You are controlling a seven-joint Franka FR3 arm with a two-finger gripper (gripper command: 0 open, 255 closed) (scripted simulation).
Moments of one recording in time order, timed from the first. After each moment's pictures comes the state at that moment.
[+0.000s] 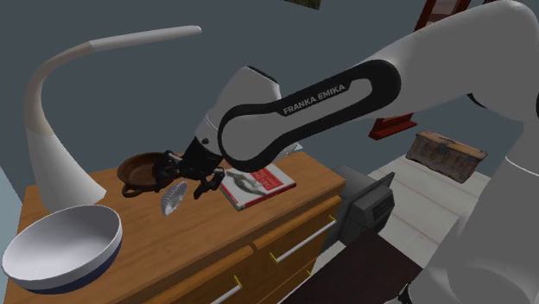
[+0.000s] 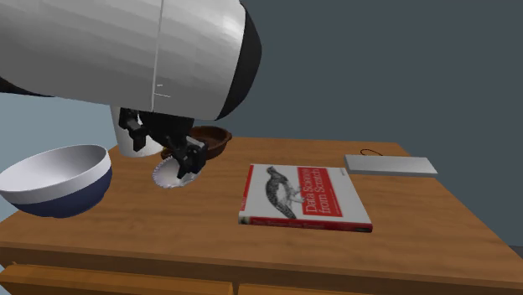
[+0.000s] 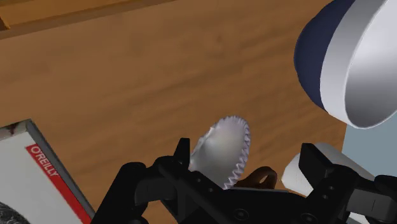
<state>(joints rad) 0.13 0.08 0.55 -2.15 0.35 2.69 0.63</state>
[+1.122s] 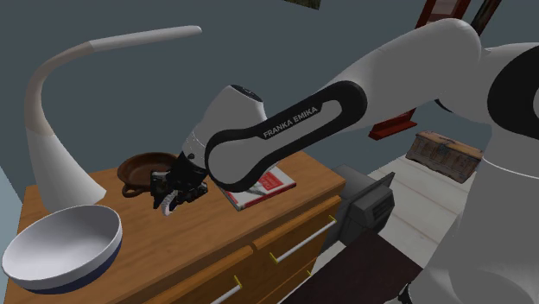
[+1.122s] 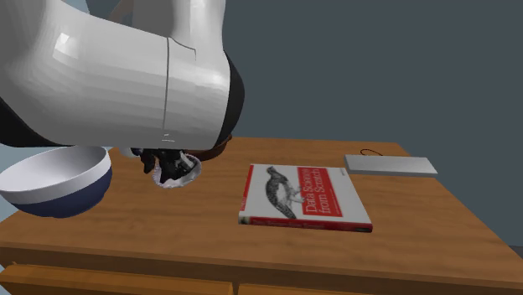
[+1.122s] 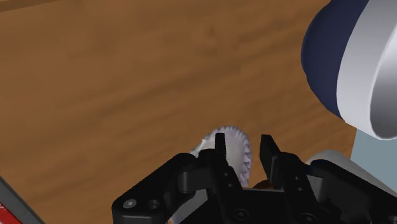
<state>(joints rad) 0.18 0.22 0.52 -2.10 0.24 2.78 0.71</state>
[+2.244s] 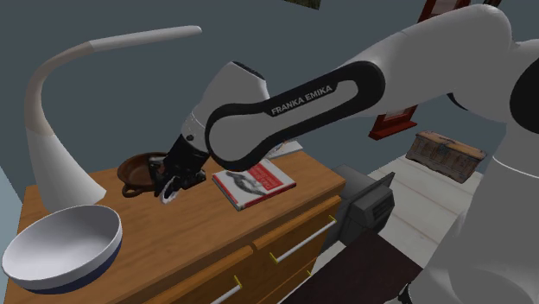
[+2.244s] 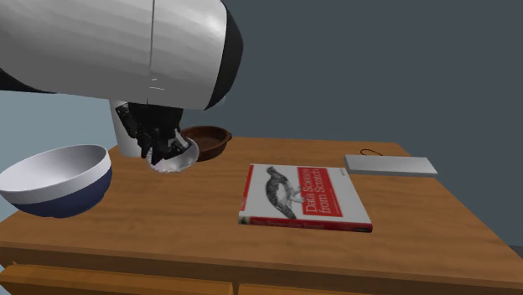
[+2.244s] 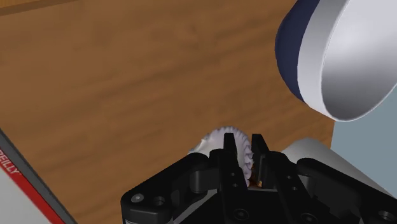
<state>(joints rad) 0.17 0.15 0.53 -2.06 0.26 2.68 0.72</state>
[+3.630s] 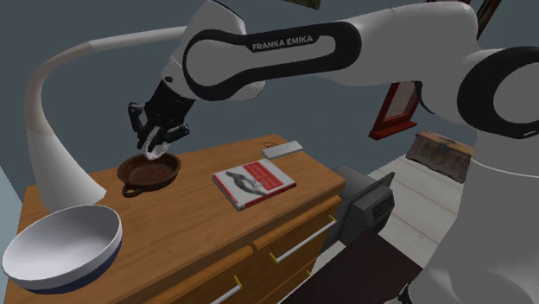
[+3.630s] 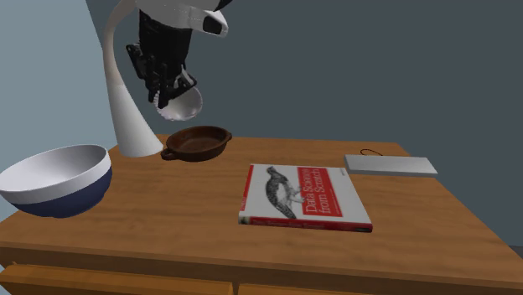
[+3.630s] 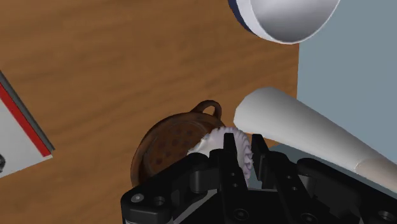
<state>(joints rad) 0.17 0.29 0.48 -1.65 0.13 2.40 0.78</state>
